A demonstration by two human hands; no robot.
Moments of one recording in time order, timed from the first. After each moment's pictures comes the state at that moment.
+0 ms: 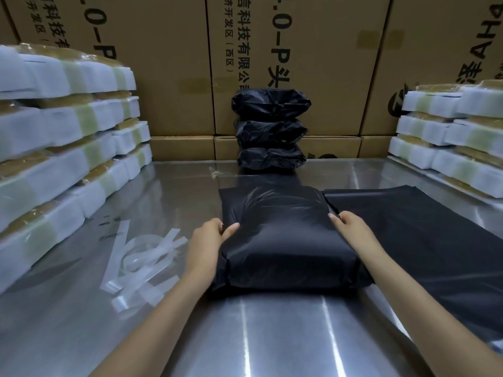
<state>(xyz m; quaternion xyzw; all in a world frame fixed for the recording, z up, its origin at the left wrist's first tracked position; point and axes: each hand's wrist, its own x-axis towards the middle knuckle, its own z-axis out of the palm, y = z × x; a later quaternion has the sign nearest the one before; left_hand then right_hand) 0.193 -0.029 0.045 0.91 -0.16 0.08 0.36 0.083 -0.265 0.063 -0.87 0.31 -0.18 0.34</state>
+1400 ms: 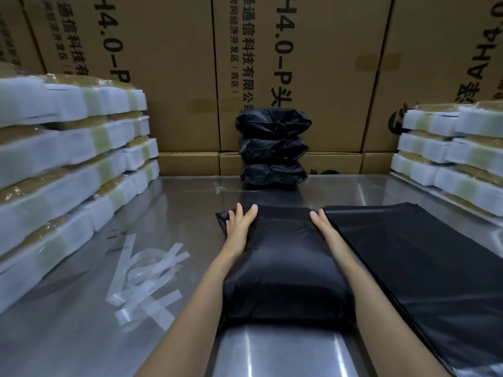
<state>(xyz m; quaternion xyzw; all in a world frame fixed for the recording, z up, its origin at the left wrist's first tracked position) 0.199 -0.083 0.065 0.70 -0.19 -0.15 0.67 0.099 -0.245 0.059 -0.65 0.17 -0.17 0.73</state>
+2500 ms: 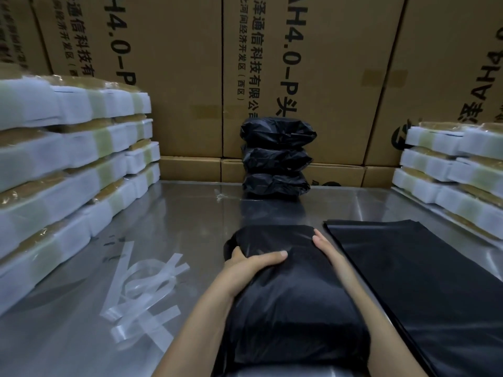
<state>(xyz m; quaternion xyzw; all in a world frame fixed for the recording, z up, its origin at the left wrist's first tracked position) 0.162 -0.057 0.070 0.65 -0.12 -0.29 0.69 0.100 -0.245 0.048 -0.62 0.12 -0.18 0.75</state>
